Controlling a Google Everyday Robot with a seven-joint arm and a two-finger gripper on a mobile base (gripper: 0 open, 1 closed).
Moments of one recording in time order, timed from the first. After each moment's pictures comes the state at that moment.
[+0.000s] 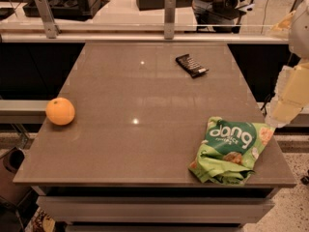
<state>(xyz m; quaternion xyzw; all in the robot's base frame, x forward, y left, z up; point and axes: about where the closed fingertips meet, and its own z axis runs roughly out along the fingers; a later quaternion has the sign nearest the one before) 0.436 -0.206 1.009 -0.60 0.77 -0.07 0.20</state>
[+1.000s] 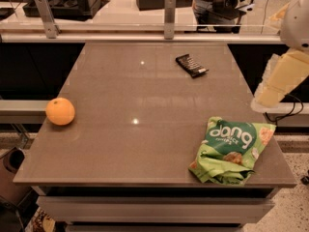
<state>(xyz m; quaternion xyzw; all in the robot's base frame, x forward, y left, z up) 0.464 -0.204 1.013 -0.57 0.78 -0.08 0.24</state>
